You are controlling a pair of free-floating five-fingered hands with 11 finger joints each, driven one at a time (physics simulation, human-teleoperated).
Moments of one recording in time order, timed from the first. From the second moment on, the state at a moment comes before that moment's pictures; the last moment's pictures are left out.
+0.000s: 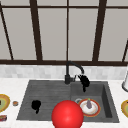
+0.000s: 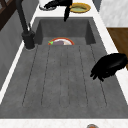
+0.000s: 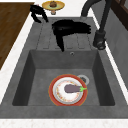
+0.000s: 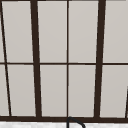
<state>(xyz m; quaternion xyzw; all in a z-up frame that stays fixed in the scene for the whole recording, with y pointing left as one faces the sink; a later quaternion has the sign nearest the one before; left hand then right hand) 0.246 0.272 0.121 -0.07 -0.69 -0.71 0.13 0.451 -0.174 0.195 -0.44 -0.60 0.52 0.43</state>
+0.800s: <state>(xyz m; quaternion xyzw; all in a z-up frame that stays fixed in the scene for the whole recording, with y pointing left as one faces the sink) 0.246 0.272 0.121 -0.07 -0.69 -0.71 0.13 0.575 -0.125 0.164 -0.43 -0.59 0.53 0.43</state>
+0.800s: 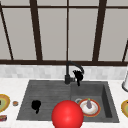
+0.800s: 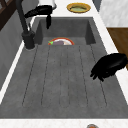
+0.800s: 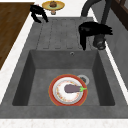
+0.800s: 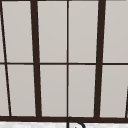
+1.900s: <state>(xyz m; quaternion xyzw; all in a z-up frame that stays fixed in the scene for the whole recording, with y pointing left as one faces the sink) 0.246 0.272 0.121 -0.07 -0.69 -0.71 0.13 0.639 -0.096 0.145 -0.40 -0.54 0.54 0.50</state>
